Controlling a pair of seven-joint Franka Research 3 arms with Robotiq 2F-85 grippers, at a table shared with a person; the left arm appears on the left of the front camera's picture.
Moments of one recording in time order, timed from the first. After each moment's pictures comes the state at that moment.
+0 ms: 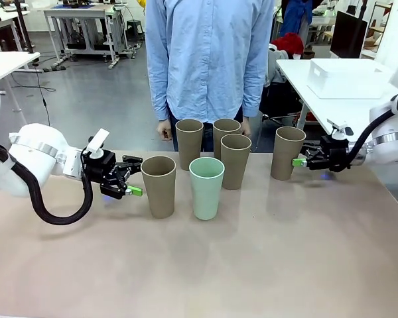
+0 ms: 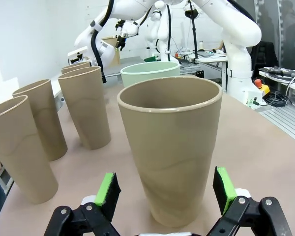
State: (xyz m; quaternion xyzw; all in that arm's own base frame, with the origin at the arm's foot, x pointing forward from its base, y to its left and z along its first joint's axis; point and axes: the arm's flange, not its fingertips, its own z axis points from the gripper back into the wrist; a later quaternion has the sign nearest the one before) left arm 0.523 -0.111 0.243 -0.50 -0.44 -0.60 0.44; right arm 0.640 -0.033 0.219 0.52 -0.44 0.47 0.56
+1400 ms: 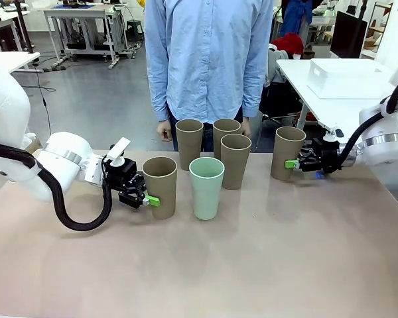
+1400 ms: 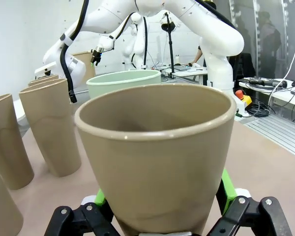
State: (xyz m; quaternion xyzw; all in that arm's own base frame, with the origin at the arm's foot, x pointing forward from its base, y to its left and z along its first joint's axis) left arm 0.516 -0.171 0.222 -0.56 -0.41 -0.60 0.39; right arm 0.646 -0.012 0.209 0.53 -0.43 0.48 0.55
